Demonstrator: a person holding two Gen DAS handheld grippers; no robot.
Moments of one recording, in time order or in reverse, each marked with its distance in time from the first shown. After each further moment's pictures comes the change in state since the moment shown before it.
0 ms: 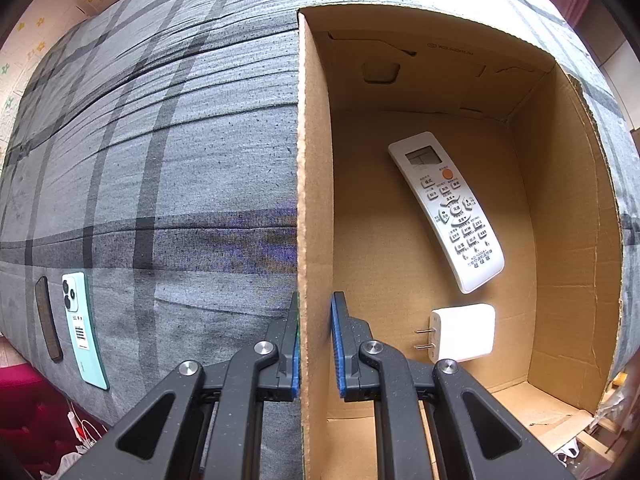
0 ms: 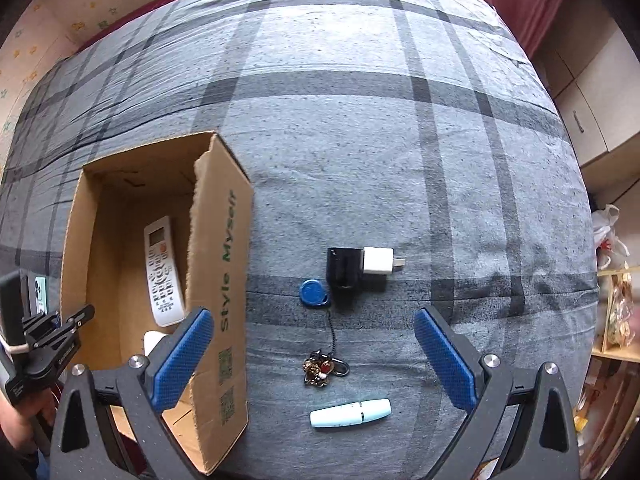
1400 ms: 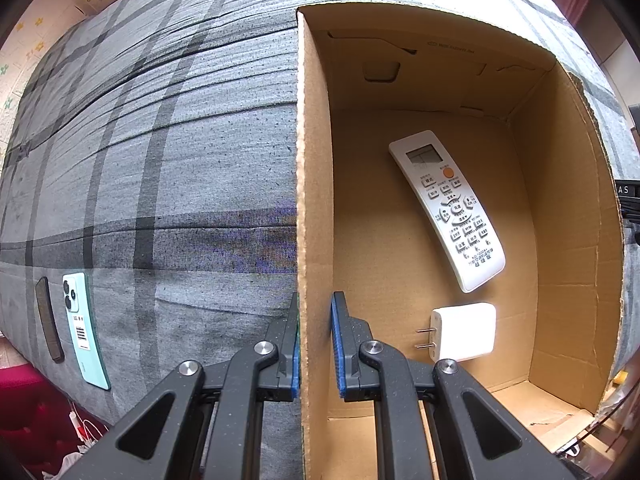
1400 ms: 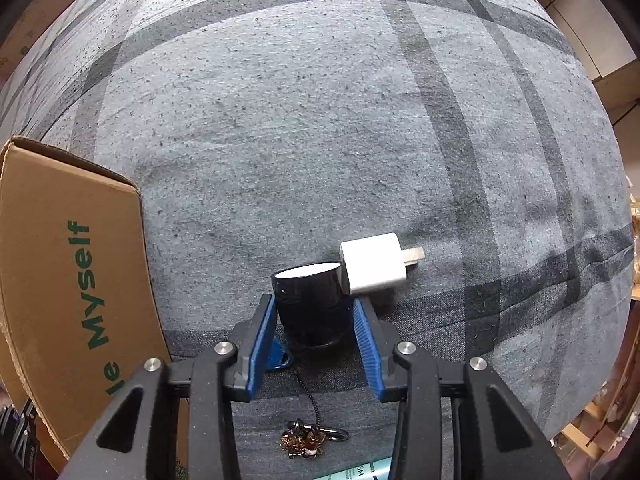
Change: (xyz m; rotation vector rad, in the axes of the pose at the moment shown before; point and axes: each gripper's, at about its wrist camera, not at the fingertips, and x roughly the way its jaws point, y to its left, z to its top) left arm 0.002 -0.002 0.002 0.004 0.011 0.006; right arm 0.127 -0.029 0.019 0.178 0.167 -0.053
